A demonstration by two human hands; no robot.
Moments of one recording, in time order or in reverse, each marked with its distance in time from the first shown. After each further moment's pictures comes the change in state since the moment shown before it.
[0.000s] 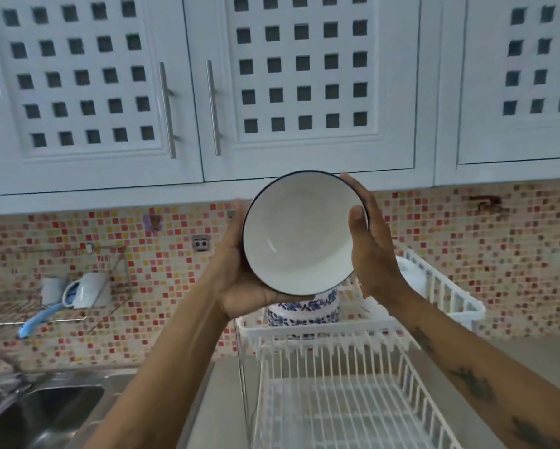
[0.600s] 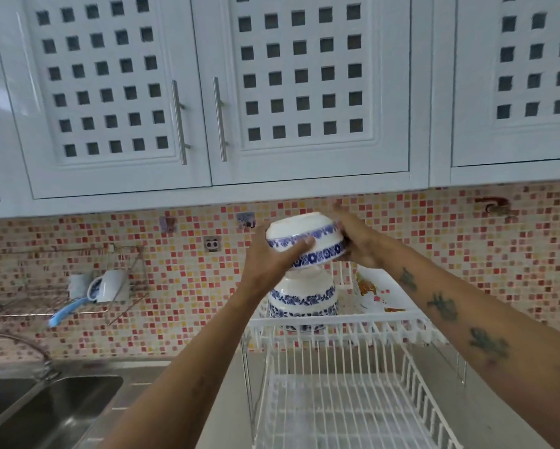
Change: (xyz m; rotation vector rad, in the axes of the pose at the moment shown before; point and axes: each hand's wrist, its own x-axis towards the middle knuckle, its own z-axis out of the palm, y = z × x) left_hand 0.042 -0.035 0.000 0.909 0.546 0.585; right_hand 0.053 0.054 -0.026 -0.017 -0.343 0.884
